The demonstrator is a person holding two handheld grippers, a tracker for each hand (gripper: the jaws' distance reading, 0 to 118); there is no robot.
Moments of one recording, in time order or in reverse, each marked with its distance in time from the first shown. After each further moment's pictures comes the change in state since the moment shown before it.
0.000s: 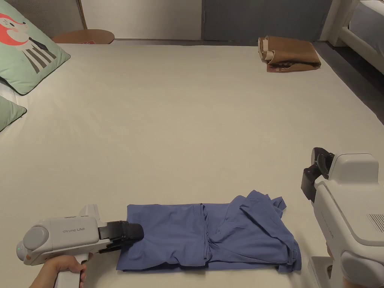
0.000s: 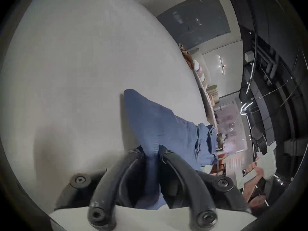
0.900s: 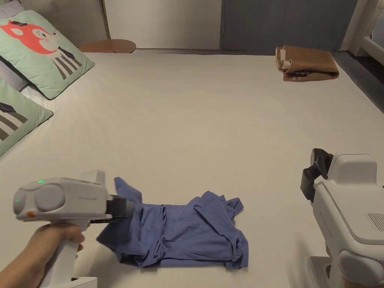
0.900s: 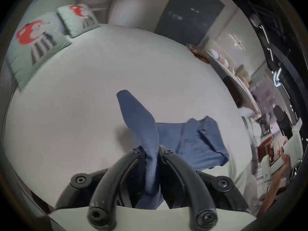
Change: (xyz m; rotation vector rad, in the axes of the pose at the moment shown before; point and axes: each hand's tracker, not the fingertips) left arm 0.132 -0.006 0.054 0.065 0.406 -0.329; right arm -0.009 0.002 0.002 0.028 0.065 -0.018
